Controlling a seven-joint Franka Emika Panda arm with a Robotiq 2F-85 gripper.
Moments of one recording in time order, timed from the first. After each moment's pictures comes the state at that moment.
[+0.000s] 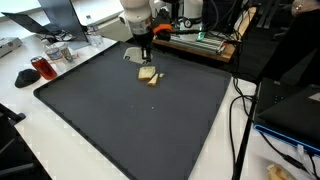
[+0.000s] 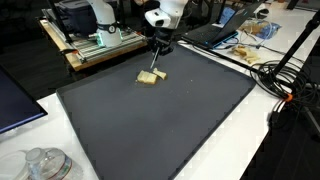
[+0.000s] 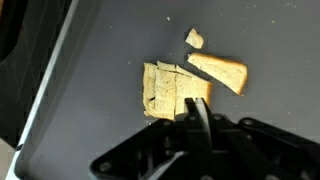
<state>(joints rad) 0.04 0.23 0.02 -2.21 -0.17 2.21 1.15</state>
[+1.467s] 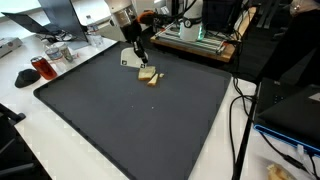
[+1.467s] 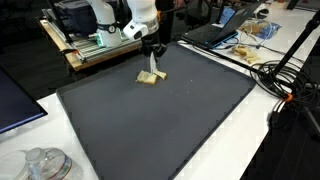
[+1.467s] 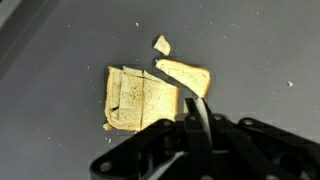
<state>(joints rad) -0.07 0.19 -0.03 -2.31 0.39 2.38 0.47</state>
